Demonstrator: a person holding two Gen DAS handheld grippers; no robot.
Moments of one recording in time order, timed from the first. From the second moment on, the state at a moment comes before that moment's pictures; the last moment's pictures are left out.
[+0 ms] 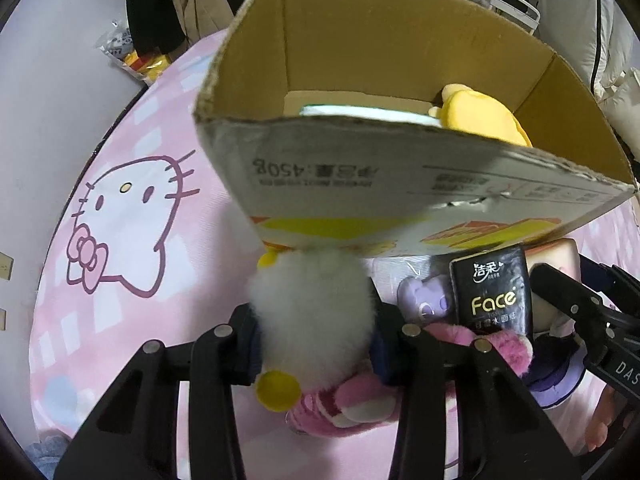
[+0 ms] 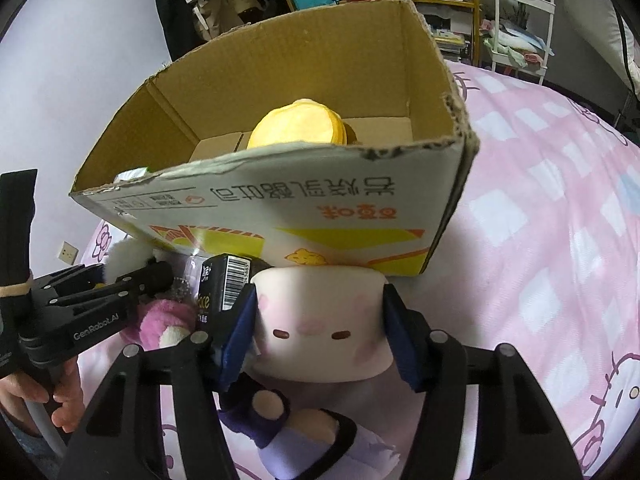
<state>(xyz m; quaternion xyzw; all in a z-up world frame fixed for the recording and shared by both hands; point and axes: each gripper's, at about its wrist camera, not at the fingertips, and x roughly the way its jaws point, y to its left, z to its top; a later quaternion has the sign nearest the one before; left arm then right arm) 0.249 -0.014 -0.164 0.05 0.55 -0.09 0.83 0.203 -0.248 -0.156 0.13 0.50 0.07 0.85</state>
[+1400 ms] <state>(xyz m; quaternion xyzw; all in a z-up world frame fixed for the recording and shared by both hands) 0.137 -0.007 -0.032 0.04 0.26 -0.08 0.96 0.141 -0.266 -0.046 0.14 0.34 0.09 0.93</state>
